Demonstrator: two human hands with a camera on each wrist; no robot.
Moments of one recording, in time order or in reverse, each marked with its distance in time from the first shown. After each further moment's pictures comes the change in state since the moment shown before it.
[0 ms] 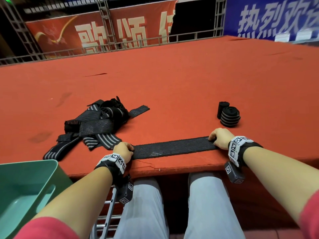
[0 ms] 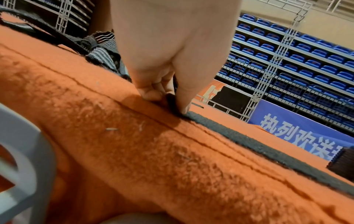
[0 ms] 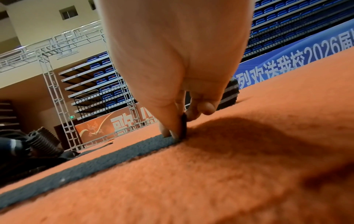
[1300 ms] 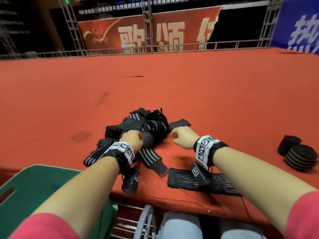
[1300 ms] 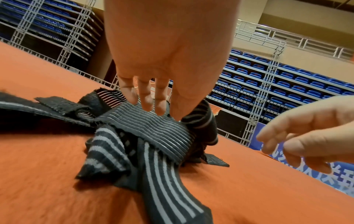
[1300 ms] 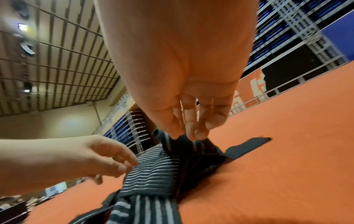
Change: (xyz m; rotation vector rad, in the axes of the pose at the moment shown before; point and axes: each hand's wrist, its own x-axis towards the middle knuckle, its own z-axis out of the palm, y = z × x) left_hand 0.101 -0.068 -0.135 0.140 0.088 0.025; right_hand 0.089 -0.334 0.009 0.038 -0.064 -0.536
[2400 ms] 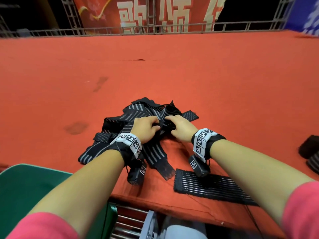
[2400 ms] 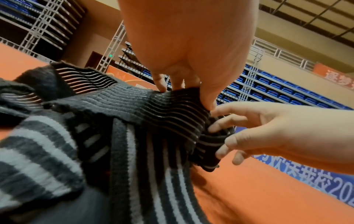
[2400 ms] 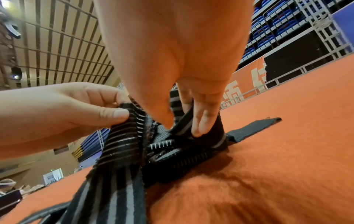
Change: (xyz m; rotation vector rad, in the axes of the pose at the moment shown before) left_hand 0.035 0.024 0.008 -0.177 0.131 0.331; right_hand 0.080 0.015 0.041 0.072 0.020 -0.047
